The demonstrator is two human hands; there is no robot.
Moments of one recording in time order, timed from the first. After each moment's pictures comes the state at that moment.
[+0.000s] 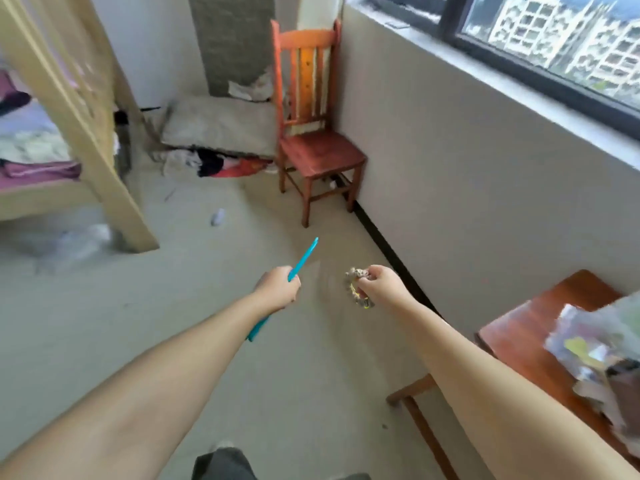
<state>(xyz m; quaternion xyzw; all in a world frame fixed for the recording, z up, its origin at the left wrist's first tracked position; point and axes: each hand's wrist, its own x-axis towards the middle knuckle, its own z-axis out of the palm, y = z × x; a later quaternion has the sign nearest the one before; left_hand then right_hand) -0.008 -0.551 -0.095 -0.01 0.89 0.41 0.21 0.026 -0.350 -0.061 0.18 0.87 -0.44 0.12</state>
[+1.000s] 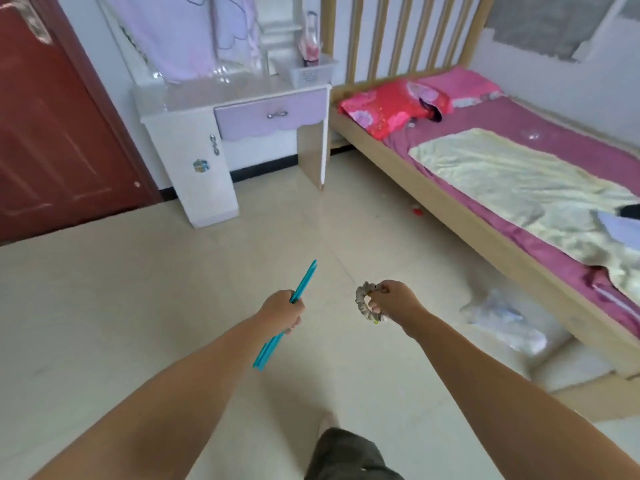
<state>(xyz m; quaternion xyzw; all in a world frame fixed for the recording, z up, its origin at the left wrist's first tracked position) 0.289 -1.438 -0.108 -0.63 0.59 0.49 -0.10 0.068 -1.405 -0.096 -0.41 0.74 -0.28 0.46</state>
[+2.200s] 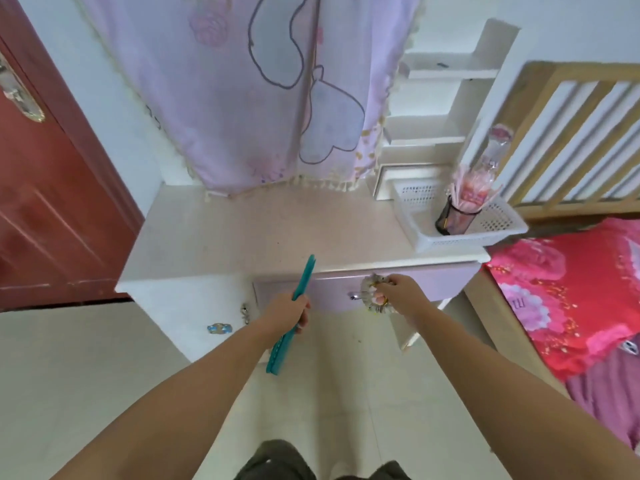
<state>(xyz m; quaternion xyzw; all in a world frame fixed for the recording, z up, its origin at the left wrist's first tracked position) 0.371 -2.413 -0.094 -0.69 0.40 0.52 -0.31 0.159 -2.476 -0.073 -0.53 0.66 -0.23 0.48</state>
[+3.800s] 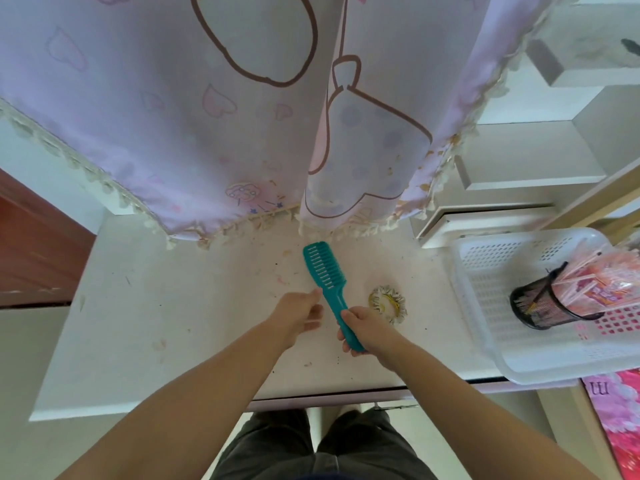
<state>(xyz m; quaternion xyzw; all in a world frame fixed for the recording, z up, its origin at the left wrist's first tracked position) 0.424 -2.713 -0.154 -0.71 0.16 0.61 -0.31 0.276 -2.719 -0.138 -0.47 0.59 -0.04 0.65</state>
